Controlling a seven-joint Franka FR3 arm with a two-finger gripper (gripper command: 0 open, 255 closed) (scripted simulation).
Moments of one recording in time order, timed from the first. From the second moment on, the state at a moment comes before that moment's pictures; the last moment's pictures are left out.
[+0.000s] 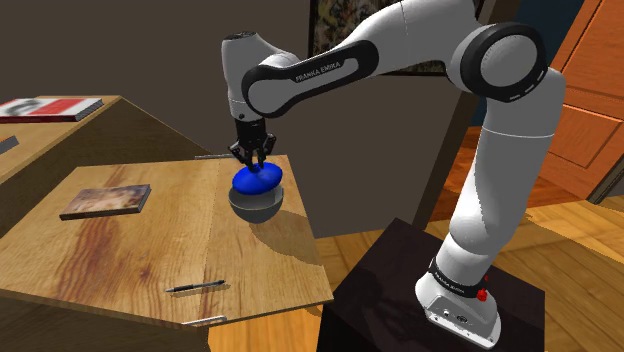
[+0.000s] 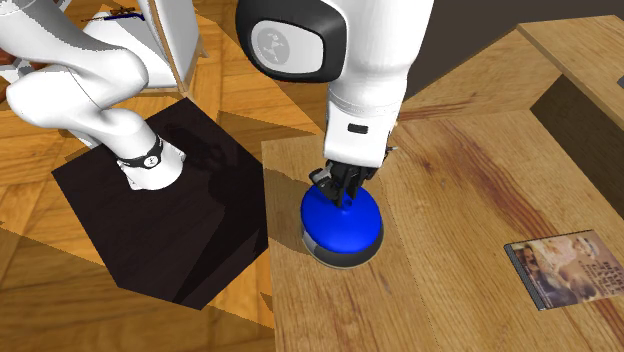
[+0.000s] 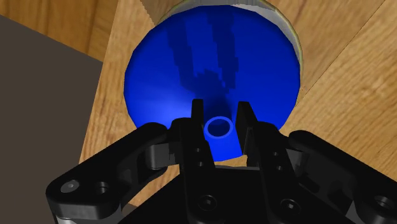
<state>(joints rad) -0.13 0.16 0.56 -1.82 -0.23 1.97 0.76</state>
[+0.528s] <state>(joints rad) -0.13 0.18 0.56 -1.87 -0.25 2.03 0.78</state>
